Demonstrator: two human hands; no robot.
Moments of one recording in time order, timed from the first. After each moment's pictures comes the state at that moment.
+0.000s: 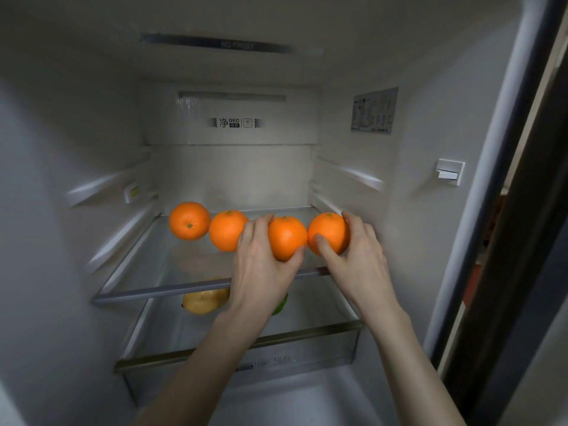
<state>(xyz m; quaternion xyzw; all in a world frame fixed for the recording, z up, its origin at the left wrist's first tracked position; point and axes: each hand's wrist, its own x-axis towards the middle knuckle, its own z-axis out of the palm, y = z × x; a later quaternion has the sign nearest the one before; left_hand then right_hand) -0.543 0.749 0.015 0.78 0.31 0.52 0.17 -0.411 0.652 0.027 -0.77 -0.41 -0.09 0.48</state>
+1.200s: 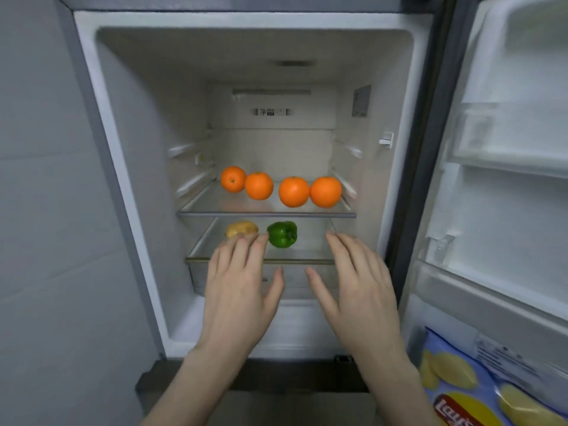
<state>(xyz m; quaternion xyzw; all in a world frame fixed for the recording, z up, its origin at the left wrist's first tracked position) -0.667 0.528 -0.015 0.81 0.41 0.41 -0.10 -0.492 0.454 -0.025 -0.69 -0.58 -0.26 0.36</state>
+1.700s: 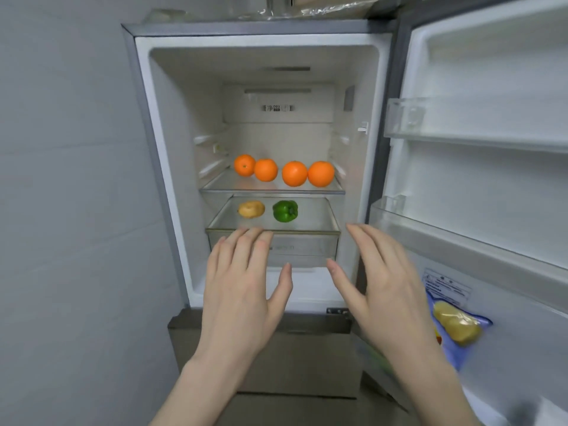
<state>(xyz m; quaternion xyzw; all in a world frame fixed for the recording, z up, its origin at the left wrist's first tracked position) -0.708 0.374 -0.008 0.79 0.42 0.42 -0.14 -0.511 0.308 -0.014 -0.67 -0.59 -0.25 0.38</state>
